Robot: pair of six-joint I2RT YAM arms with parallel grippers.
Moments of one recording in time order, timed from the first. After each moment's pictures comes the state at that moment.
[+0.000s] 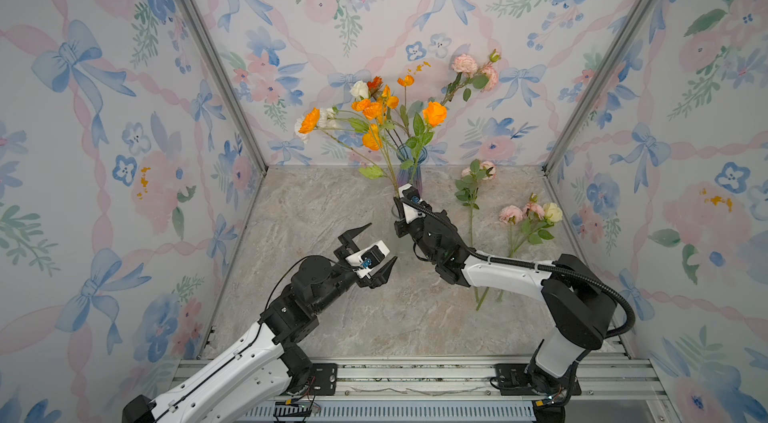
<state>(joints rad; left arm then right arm) -0.75 0.70 0.56 0.07 -0.03 0.53 0.87 1.71 1.02 0.69 0.37 -0.08</state>
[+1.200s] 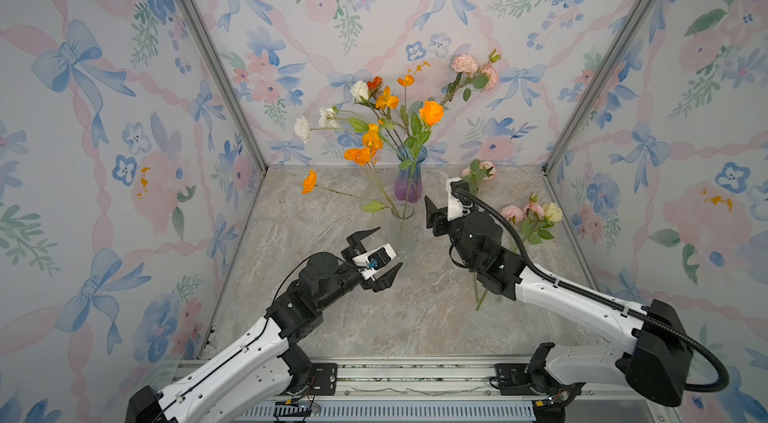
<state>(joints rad) -0.76 0.77 0.56 0.07 0.07 0.53 0.77 1.28 0.93 0.19 0.56 0.11</state>
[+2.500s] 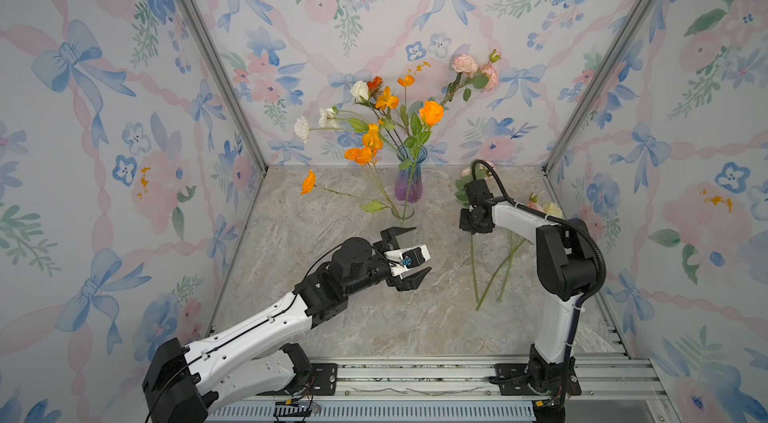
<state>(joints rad) -0.89 1.01 0.75 0.08 0.11 0.58 0.28 2.01 1.40 -0.54 0.17 0.40</state>
